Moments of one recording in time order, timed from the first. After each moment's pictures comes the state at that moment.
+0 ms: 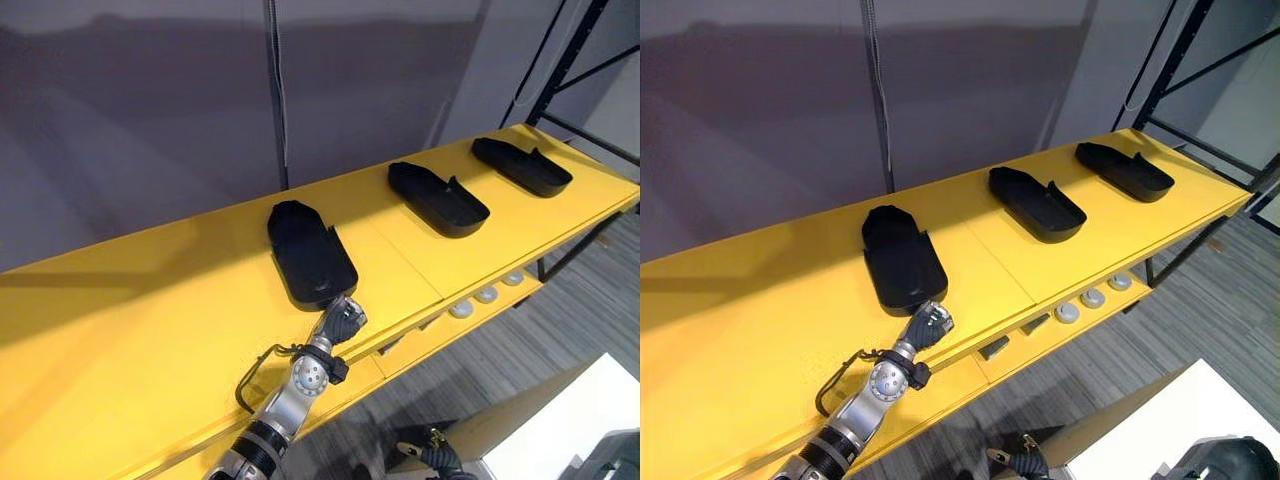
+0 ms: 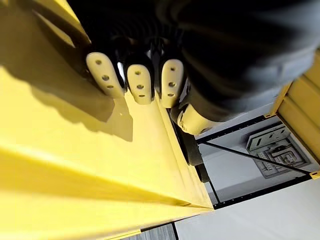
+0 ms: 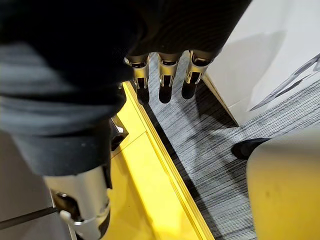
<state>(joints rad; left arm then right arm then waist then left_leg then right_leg) -0.26 0.02 -0.42 0.41 0.35 -0.09 0.17 0.18 -0.06 -0.04 0.82 0.03 -0.08 -0.02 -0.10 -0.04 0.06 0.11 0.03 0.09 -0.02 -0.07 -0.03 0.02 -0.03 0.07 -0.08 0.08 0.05</state>
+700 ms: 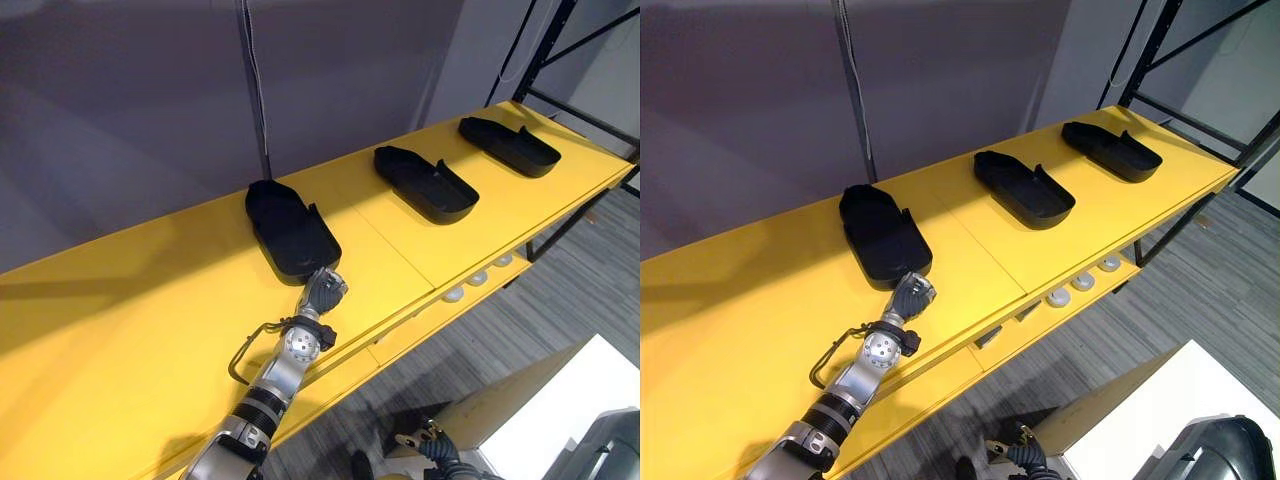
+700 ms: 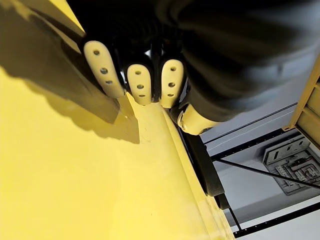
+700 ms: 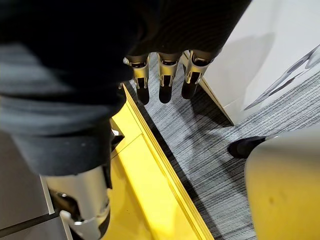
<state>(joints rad) -0.40 0.02 -0.31 0.51 0.36 -0.05 0.24 0.14 -0.07 -0.03 0.84 0.02 -0.09 -0.01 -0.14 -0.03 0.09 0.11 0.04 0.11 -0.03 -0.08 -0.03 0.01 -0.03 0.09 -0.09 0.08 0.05</state>
